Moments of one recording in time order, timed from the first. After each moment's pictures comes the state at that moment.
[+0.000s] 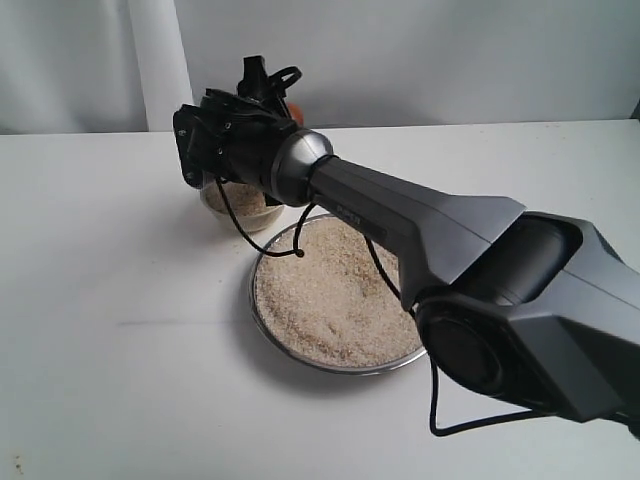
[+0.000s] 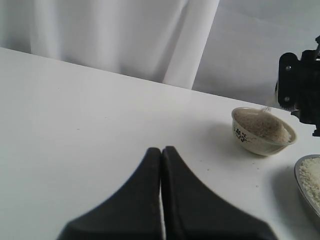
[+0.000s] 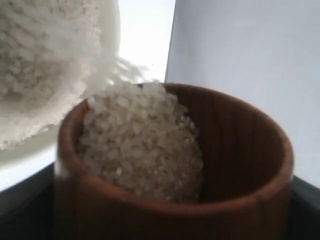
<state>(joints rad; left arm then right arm) 0.04 0.00 0.00 0.02 0.28 -0.25 0.79 2.61 -2.42 -0.96 0.96 -0.48</state>
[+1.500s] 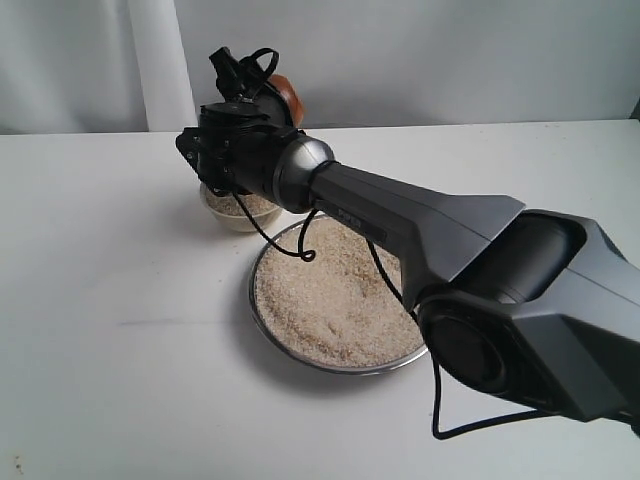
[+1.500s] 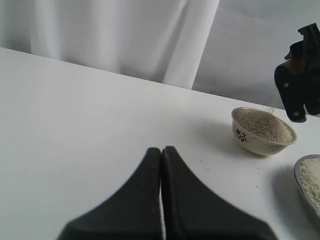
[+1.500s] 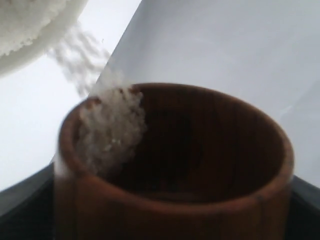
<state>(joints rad) 0.04 0.00 0.00 0.02 0.28 -0.25 0.79 2.61 -2.37 -1.21 0.85 -0.72</state>
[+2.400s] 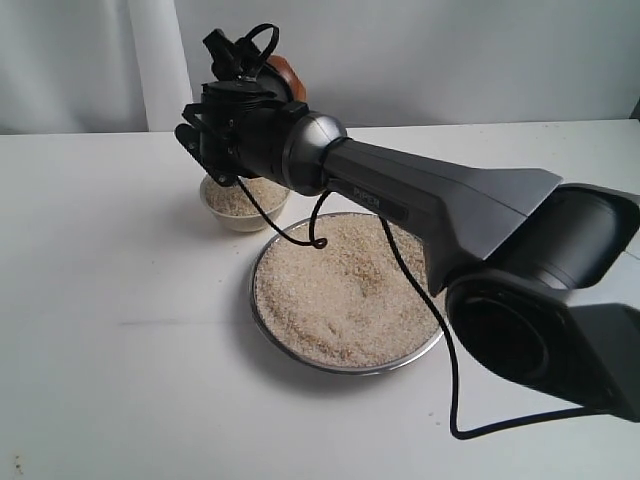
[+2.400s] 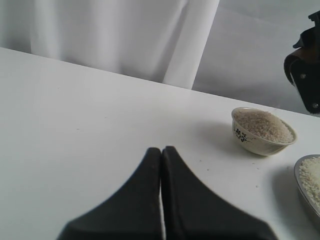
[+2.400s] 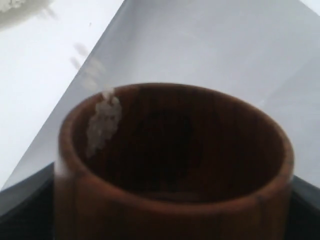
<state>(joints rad) 0.04 0.00 0.00 0.02 0.28 -0.25 0.79 2.50 -2.25 -1.22 0.82 -0.78</state>
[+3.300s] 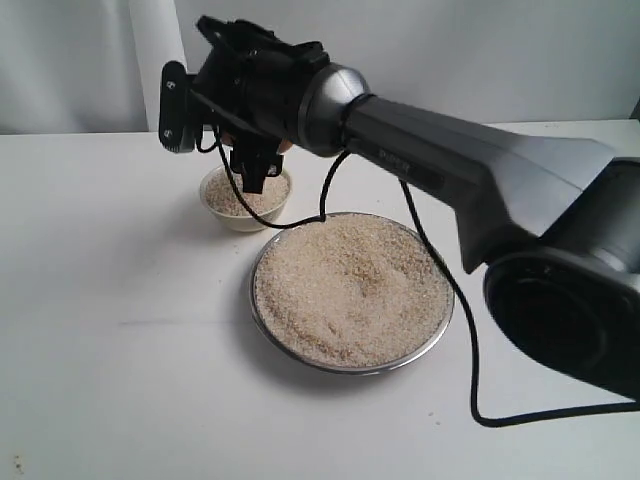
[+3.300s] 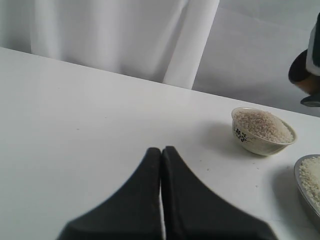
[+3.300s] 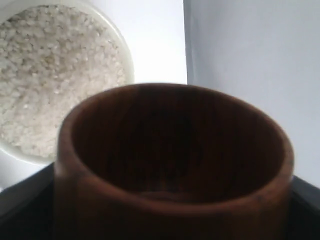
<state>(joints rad) 0.04 0.00 0.00 0.02 0.28 -0.25 0.78 2.40 -2.25 -0.68 0.91 -0.44</state>
